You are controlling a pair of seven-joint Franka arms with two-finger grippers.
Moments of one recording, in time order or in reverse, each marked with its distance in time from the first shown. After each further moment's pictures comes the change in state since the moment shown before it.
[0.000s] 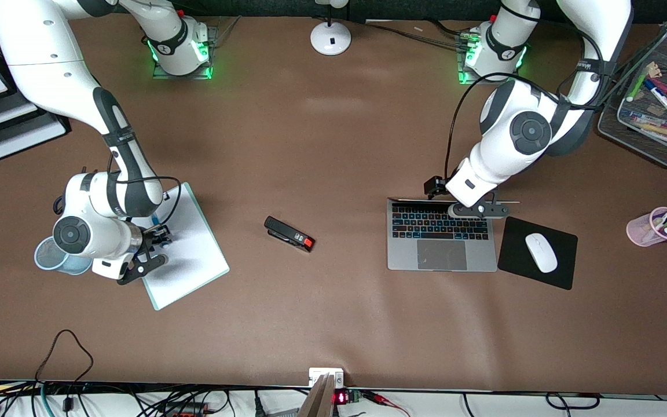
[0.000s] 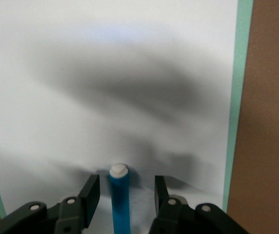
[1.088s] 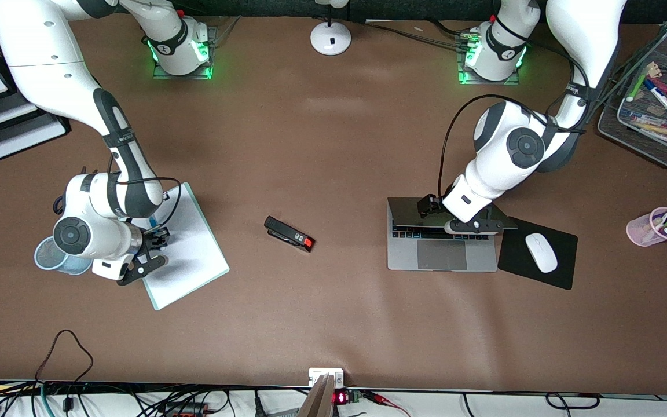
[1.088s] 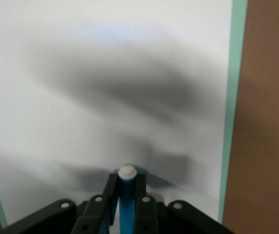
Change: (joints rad) left arm 0.000 0.109 0.001 0.020 0.001 0.204 0.000; right arm 0.000 0.001 -0.001 0.022 -0.001 0.002 -0.001
